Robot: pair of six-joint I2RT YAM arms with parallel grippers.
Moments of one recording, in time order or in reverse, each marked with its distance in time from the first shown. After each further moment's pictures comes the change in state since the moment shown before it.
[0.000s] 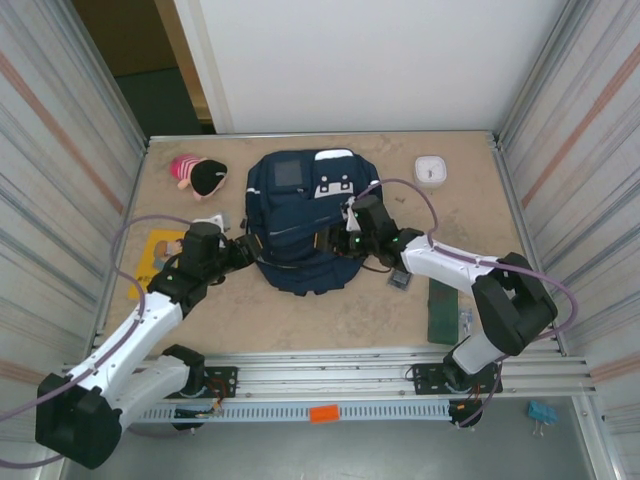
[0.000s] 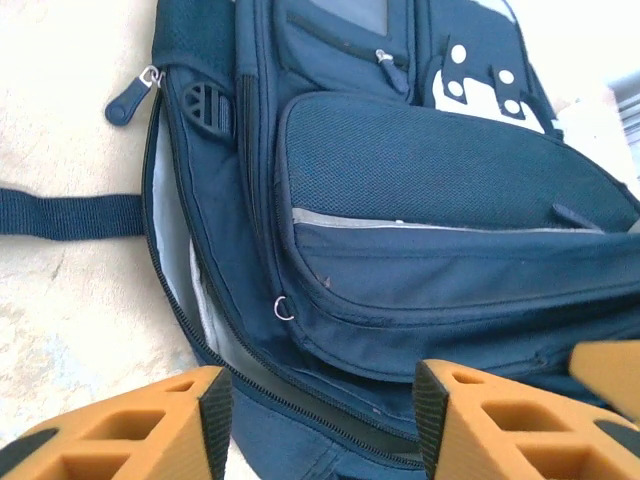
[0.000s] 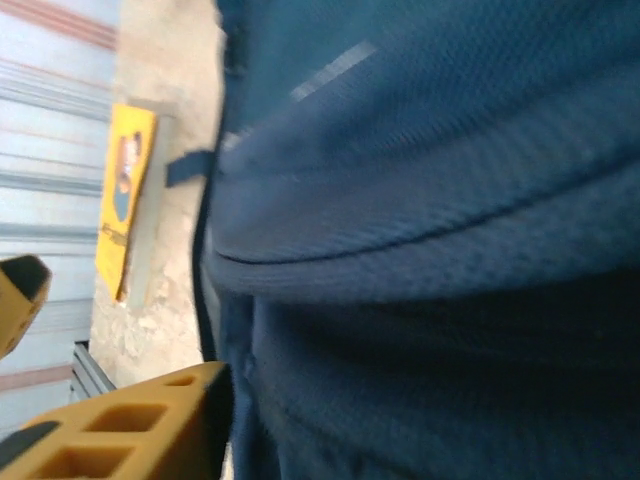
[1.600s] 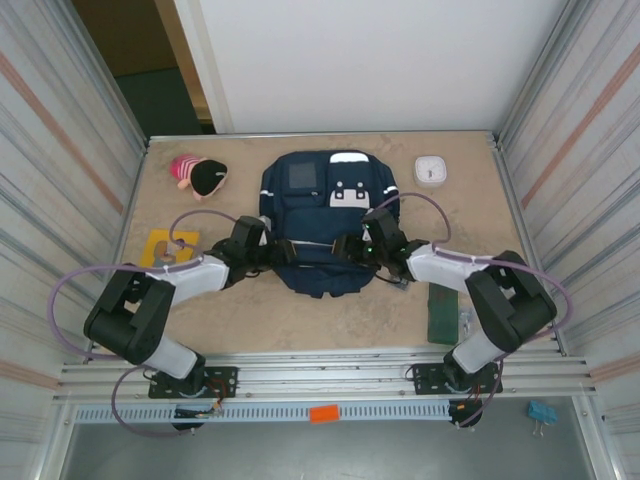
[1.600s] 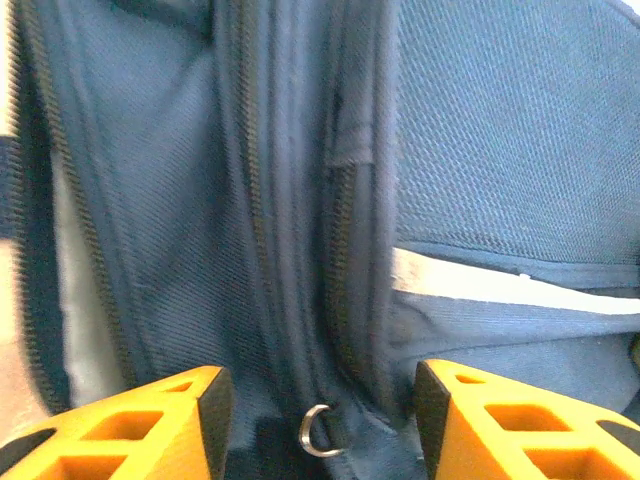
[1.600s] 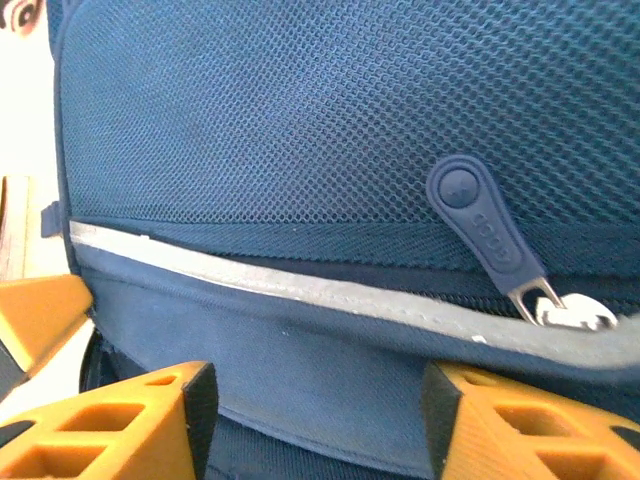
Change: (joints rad) left arm -0.087 0.563 0.046 0.352 0.101 -0.040; right arm -0.084 -0.022 -0.157 0.072 0.144 -0.019
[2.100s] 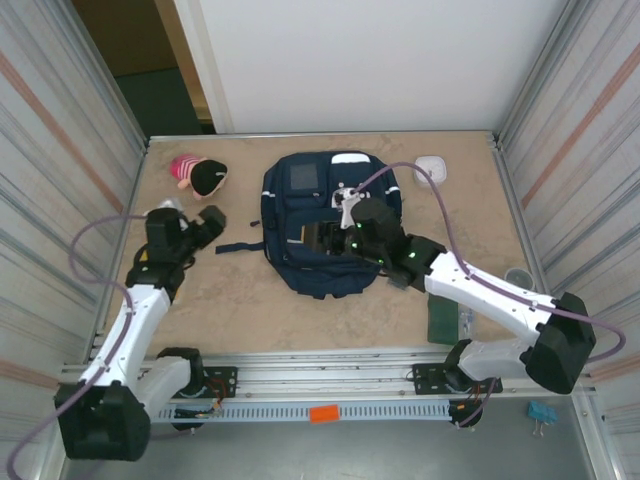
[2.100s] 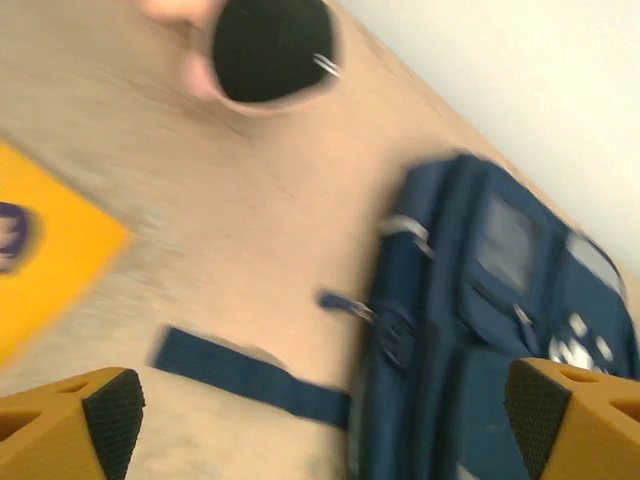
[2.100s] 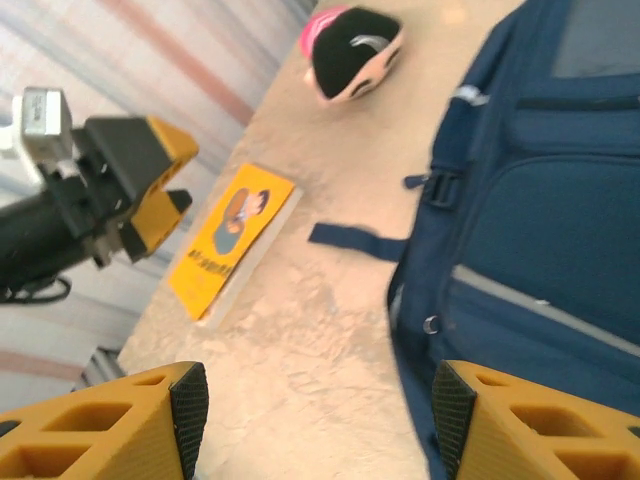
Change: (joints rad) left arm 0.492 -0.548 0.006 -0.327 -0.106 0.035; right arm 0.296 -0.234 0.273 -0.167 0.139 -0.143
